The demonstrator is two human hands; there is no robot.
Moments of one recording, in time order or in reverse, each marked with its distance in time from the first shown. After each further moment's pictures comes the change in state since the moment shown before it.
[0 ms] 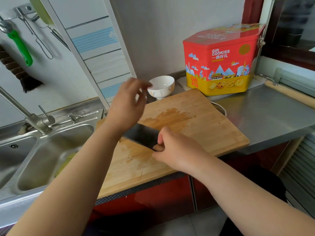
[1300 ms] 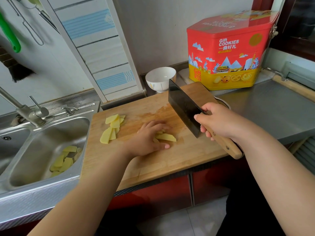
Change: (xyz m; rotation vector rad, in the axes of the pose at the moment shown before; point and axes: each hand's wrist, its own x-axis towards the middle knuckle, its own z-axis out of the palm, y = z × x) left_hand -0.071 -0.040 0.078 -0.187 -0.799 -0.293; right_hand 0.035 0.090 -0.054 0.472 0.068 0.329
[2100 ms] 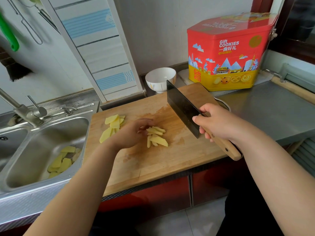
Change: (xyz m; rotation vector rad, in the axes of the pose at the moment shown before) left_hand -0.003 -0.032 -0.031 -0.105 0.053 -0.032; right_hand -0.005 -0.006 0.005 -0.035 0.001 -0.011
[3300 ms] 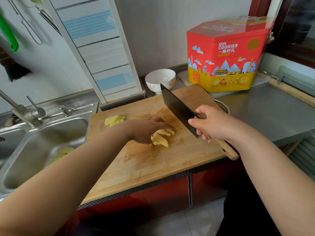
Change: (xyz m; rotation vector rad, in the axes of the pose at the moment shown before) left_hand 0.030 0.047 -0.007 0.642 -0.401 0.166; right_hand -0.004 -0.006 0.005 -0.023 -0.036 -0.050
